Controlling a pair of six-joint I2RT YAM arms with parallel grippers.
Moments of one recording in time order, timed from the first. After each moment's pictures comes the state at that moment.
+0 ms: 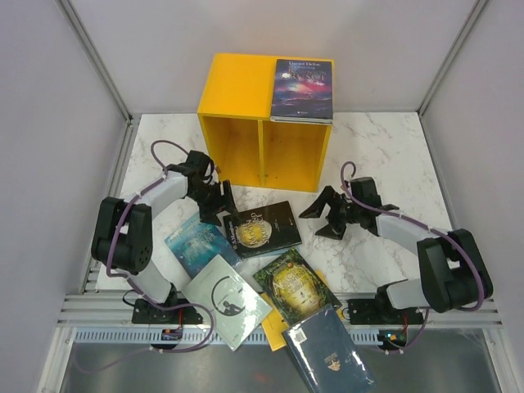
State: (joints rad) left arm -0.26 1.65 1.07 -0.72 0.43 -0.46; right arm 0.26 1.37 0.59 -0.10 -0.61 0.93
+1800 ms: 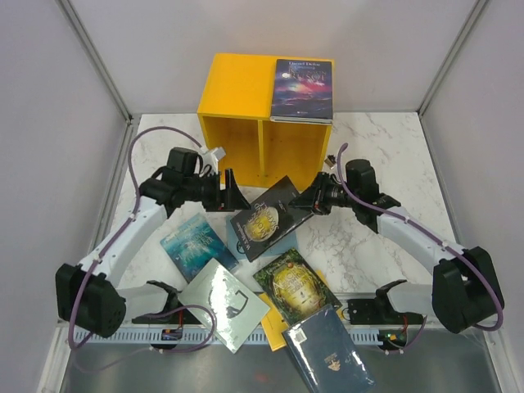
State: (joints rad) left arm -0.36 1.25 0.99 -0.61 0.65 -0.43; right arm 0.39 1.28 0.73 0.05 -0.69 1.00
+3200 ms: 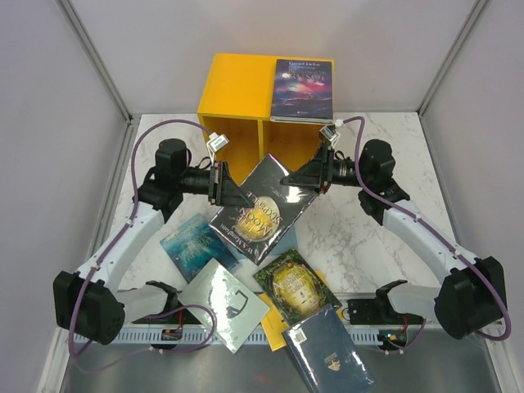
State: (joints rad) left arm -0.32 1.18 0.98 -0.14 1.28 -0.66; right arm 0.39 1.23 0.89 0.35 -1.04 1.24
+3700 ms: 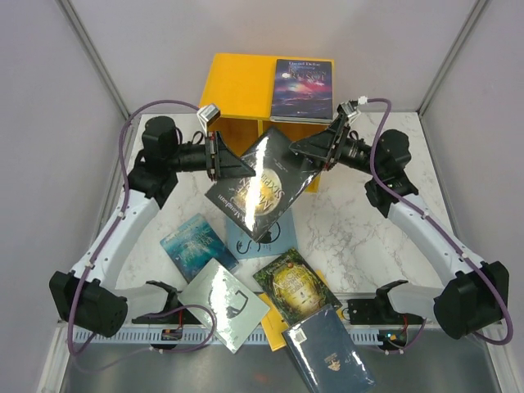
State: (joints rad) left arm -0.31 1.21 1.18 -0.14 1.11 -0.93; right arm 0.36 1.23 1.00 0.45 -0.86 1.36
